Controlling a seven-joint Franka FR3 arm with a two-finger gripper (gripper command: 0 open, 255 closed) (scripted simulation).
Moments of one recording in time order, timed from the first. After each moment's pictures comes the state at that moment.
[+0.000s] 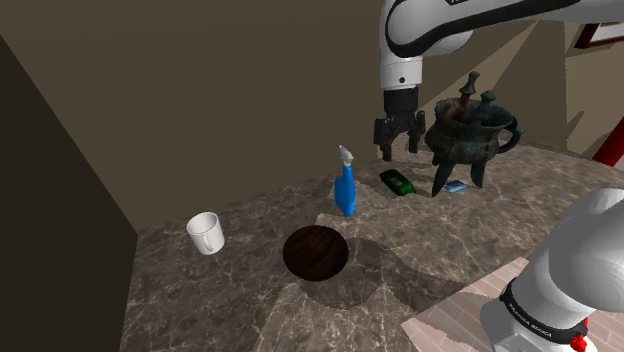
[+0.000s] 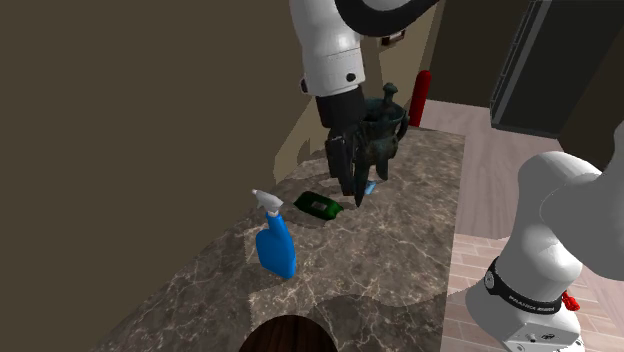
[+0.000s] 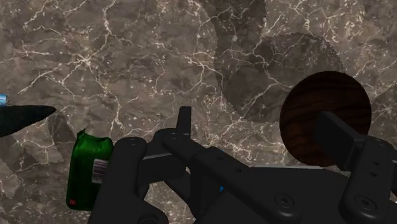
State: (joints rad) arm 0.03 -0.35 -0.03 -2.23 0.12 1.59 0.12
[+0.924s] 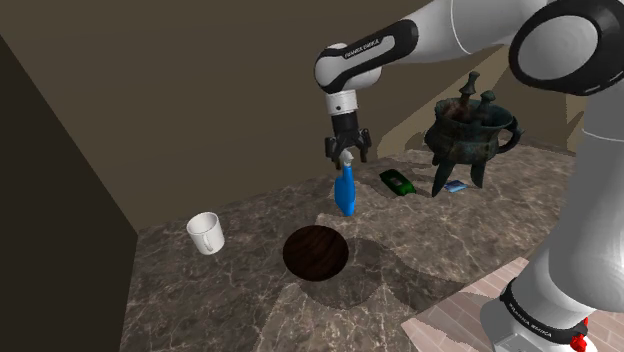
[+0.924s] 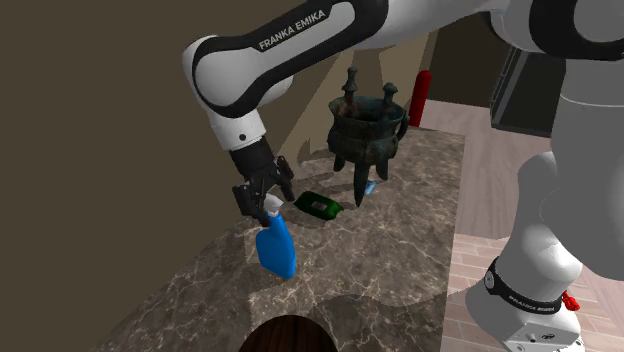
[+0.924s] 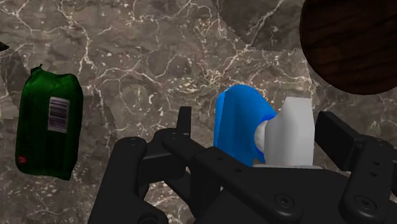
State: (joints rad) arm 0.03 0.27 -0.03 -1.76 0.13 1.63 0.20
